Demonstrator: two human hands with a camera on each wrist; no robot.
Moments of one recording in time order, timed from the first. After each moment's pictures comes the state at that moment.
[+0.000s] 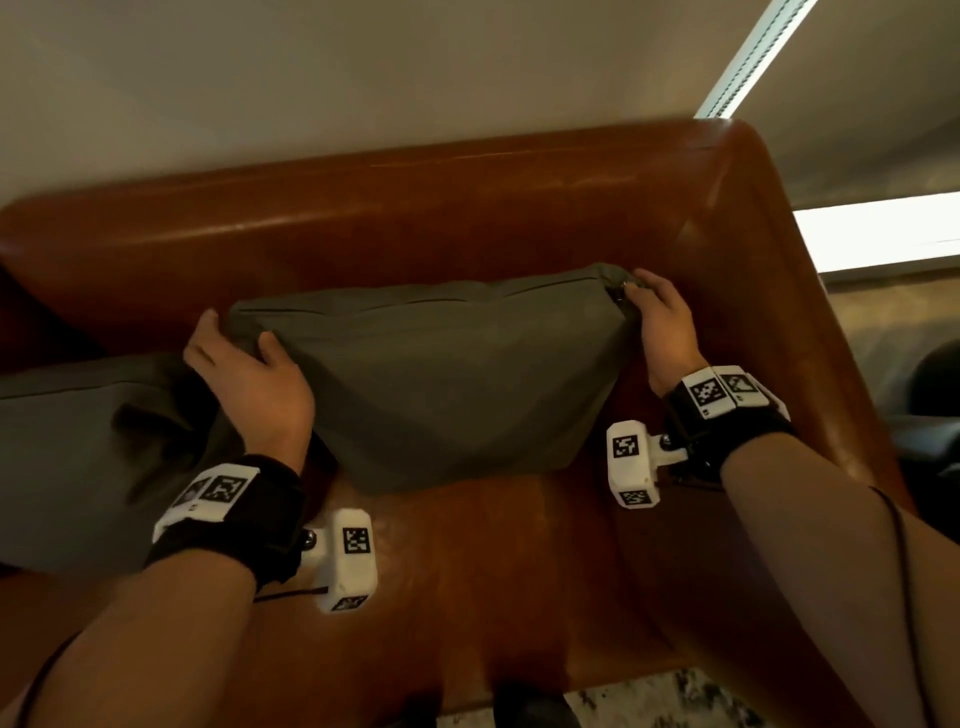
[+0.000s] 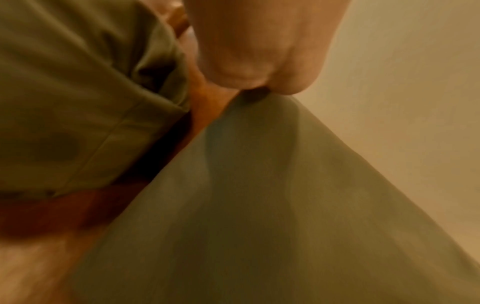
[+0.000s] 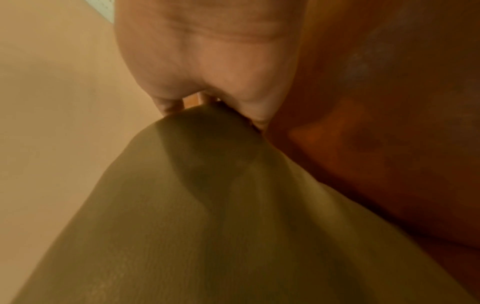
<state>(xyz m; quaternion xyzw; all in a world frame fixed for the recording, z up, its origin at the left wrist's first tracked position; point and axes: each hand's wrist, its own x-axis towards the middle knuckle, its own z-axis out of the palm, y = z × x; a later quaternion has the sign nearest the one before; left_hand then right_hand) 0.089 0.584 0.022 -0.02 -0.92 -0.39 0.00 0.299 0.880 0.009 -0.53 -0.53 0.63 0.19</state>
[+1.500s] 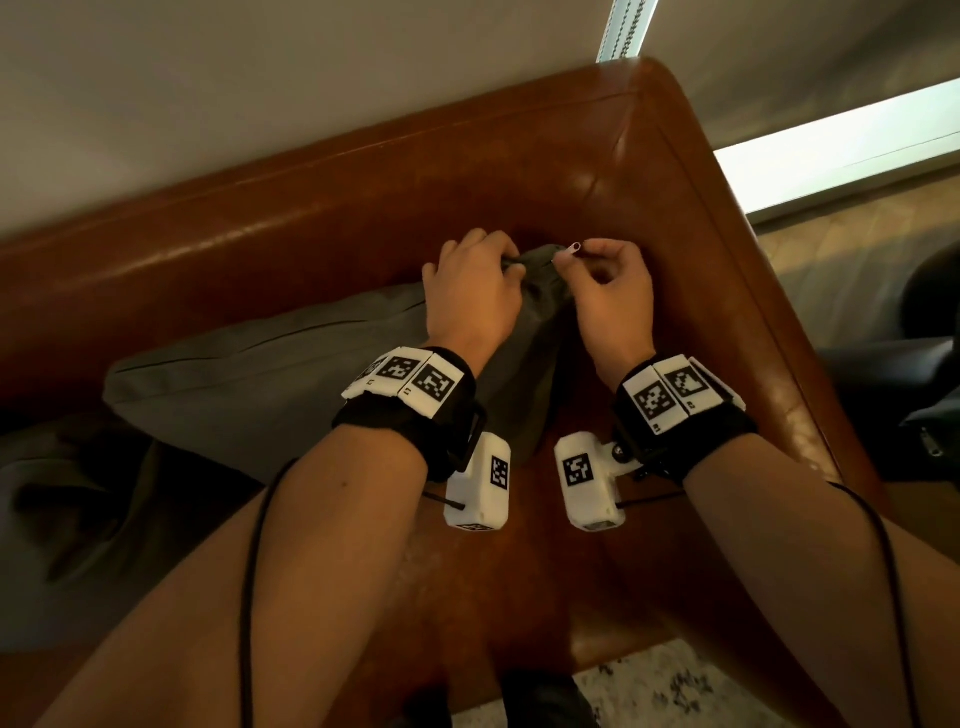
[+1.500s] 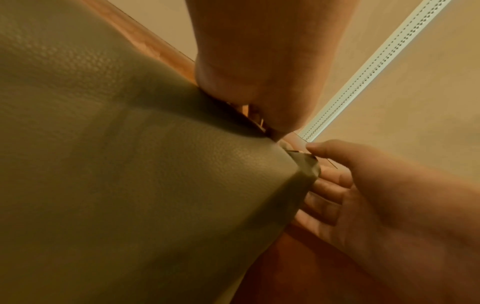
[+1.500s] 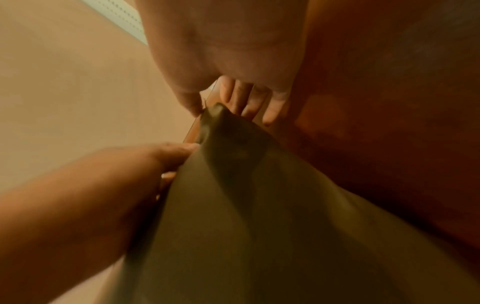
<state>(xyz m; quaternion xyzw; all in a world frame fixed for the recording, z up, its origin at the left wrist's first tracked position) 0.202 0.830 0.037 -0.42 -0.87 -0.19 -0.17 0.315 0.896 0.011 -0.56 -0.55 0.56 0.28</state>
